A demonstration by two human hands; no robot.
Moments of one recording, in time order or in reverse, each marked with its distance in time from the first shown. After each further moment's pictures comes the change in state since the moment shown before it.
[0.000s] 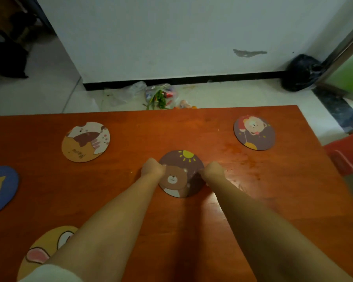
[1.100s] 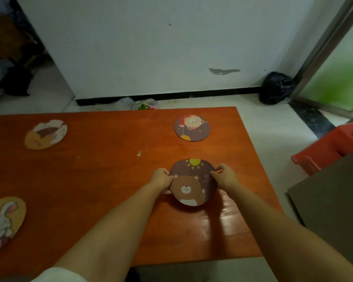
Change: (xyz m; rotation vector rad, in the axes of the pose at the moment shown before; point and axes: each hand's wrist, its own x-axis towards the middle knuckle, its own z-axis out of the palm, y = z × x) left_hand -0.179 0.100 0.190 -0.274 -0.111 0.071; right_hand -0.006 0.228 -0.187 0.224 0.032 -0.237
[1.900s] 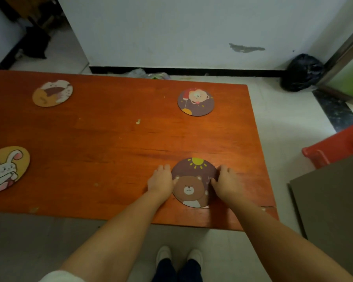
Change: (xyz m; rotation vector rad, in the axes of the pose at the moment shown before) left_hand -0.038 -0.068 0.074 0.680 0.200 0.156; right_hand -0.039 0.083 -0.003 -0.555 -0.030 -0.151
